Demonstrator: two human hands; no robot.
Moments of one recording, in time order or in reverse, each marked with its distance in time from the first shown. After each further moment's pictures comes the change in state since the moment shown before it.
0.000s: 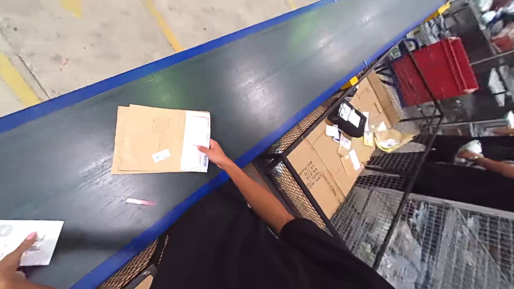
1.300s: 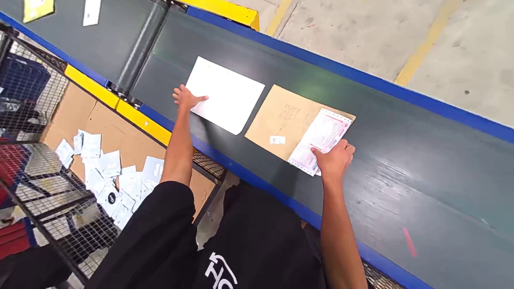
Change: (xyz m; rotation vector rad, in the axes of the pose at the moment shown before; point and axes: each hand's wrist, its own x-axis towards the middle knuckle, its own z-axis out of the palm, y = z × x) left_hand 0.085 -0.056 -0.056 0.090 0.214 -0.112; right_hand 0.052 -0.068 0.148 -1.255 -0.068 -0.164
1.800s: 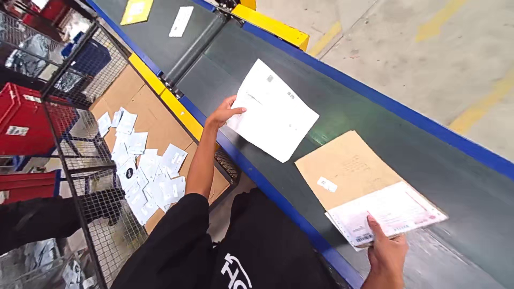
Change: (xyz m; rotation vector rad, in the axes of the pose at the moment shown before) left_hand -0.137 -0.003 -0.062 -0.996 -0.560 0.517; right_hand -0.061 0.142 -0.019 0.900 -0.074 0.104
